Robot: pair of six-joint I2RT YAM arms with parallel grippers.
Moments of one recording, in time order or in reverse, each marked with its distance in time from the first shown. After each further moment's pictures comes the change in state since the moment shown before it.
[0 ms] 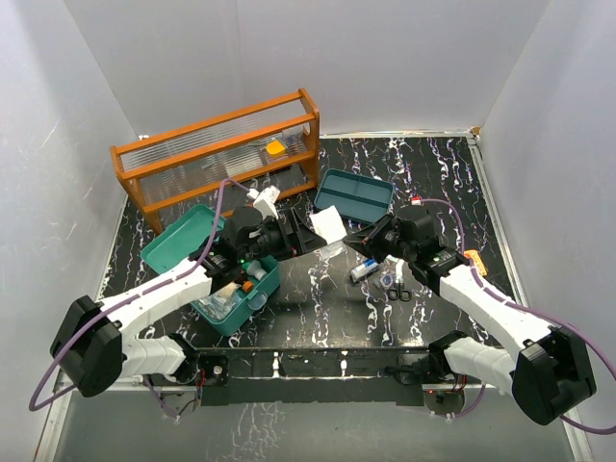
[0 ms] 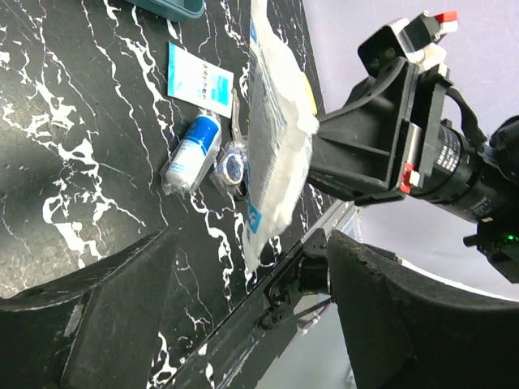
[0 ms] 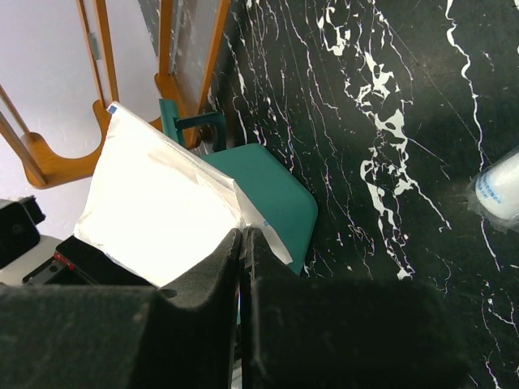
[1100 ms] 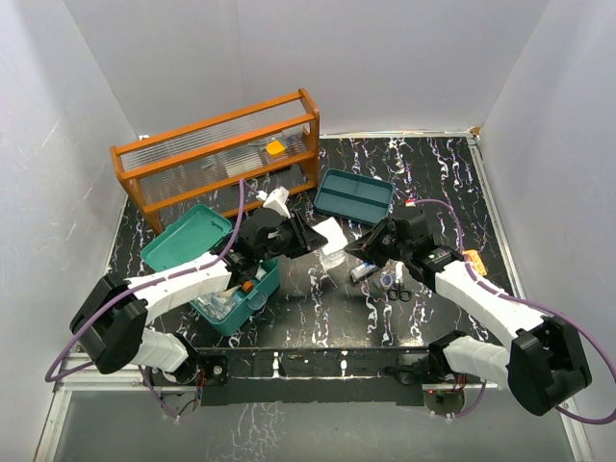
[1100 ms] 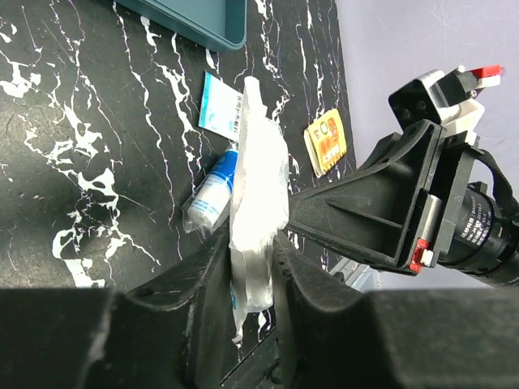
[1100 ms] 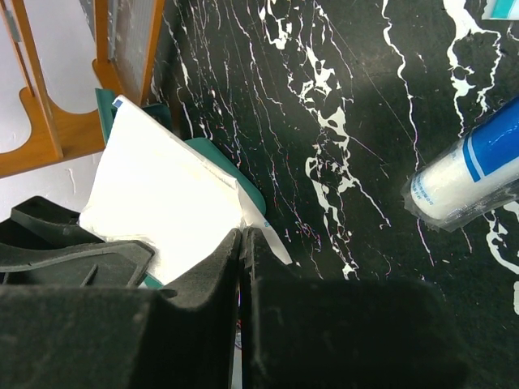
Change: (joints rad) left arm -0.062 0.176 0.026 0.116 -0.182 -0.056; right arm 0.000 0.048 0.001 -0.058 0.003 -0.114
